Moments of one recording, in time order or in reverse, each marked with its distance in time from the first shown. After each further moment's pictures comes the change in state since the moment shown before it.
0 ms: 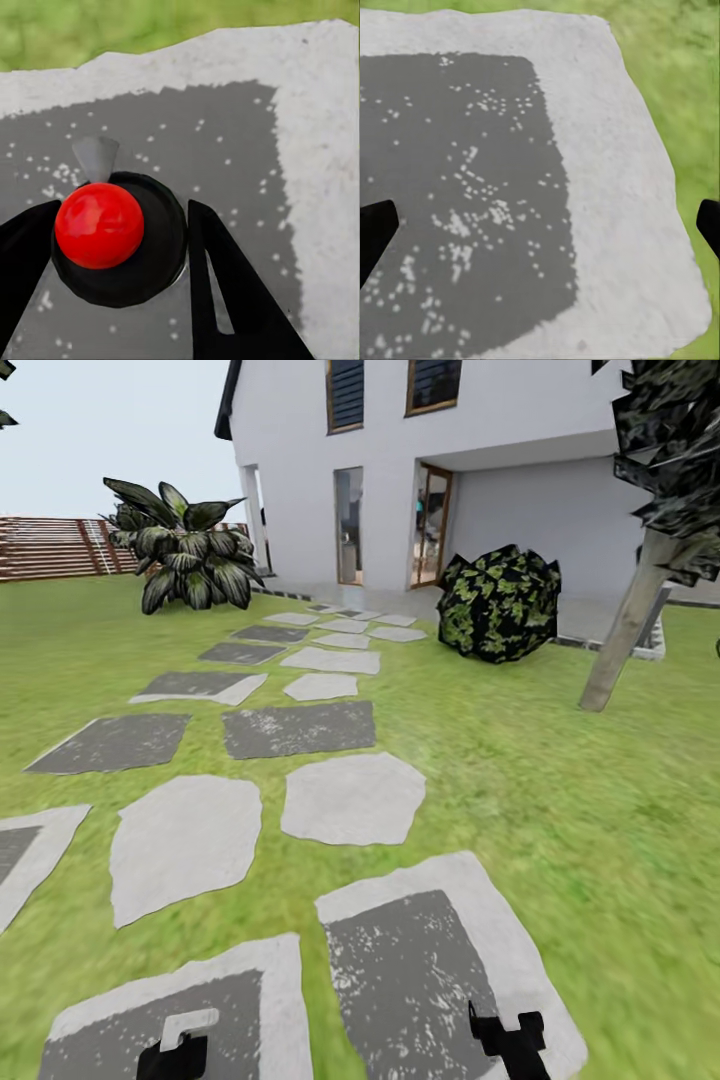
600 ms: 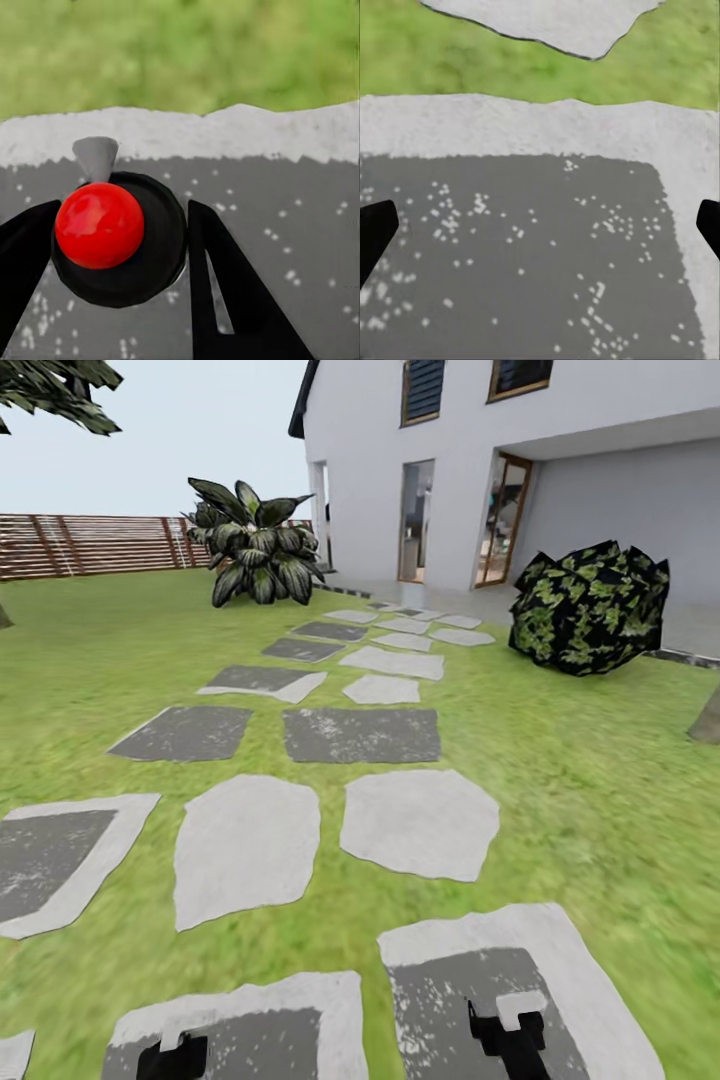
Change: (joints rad) left arm 0.000 0.000 0.000 0.000 0.000 0.000 0.000; right arm 0.000 0.000 0.000 0.000 0.000 -0.001 0.000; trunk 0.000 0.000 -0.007
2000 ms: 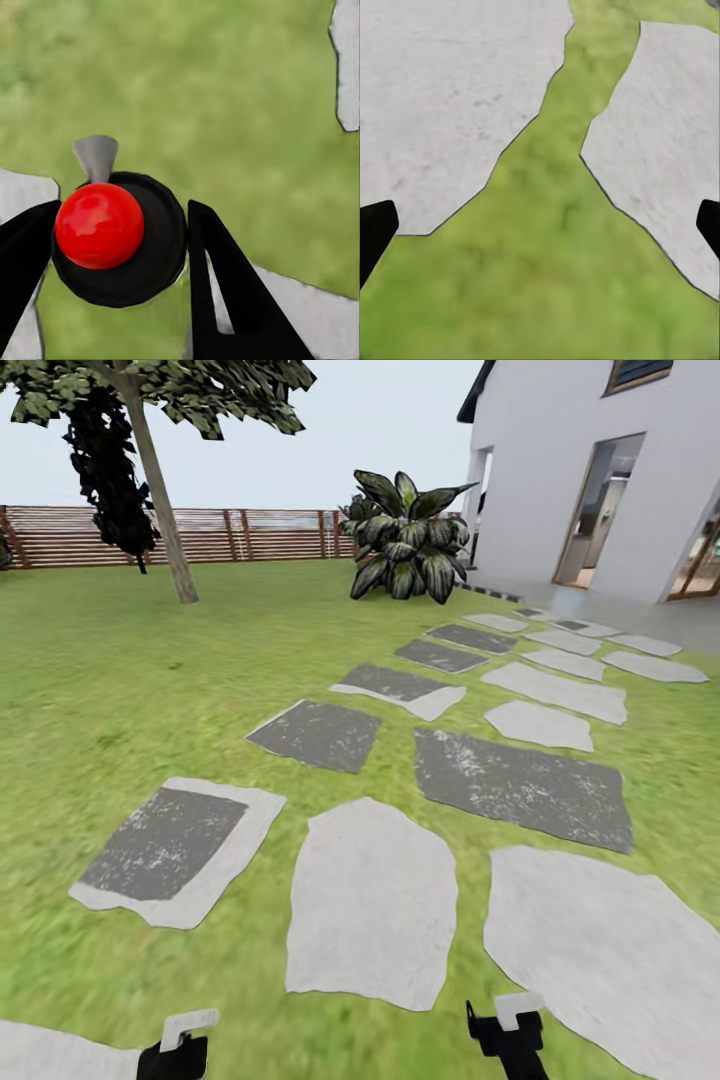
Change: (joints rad) left arm 0.000 0.000 0.000 0.001 0.000 0.000 -0.001; right arm 0.000 0.004 0.001 0.000 0.002 0.001 0.000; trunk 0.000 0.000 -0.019
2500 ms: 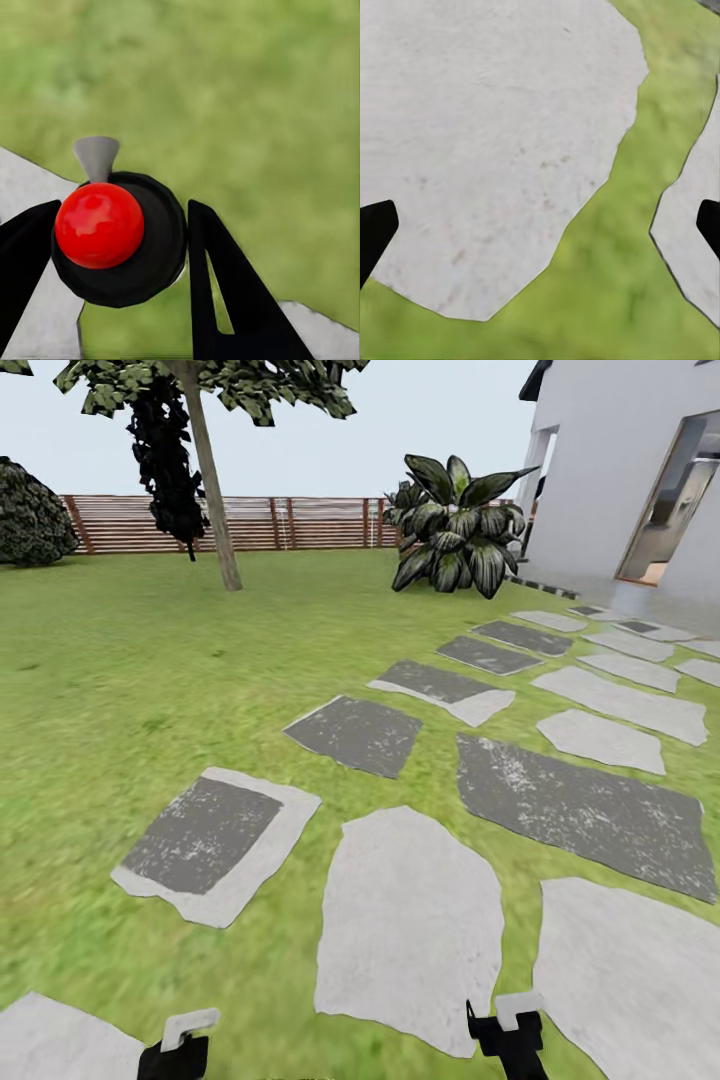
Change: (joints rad) left arm 0.000 -0.002 -0.001 0.000 0.000 -0.001 0.001; right arm 0.000 0.000 0.000 0.000 0.000 0.000 0.000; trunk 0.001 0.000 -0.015
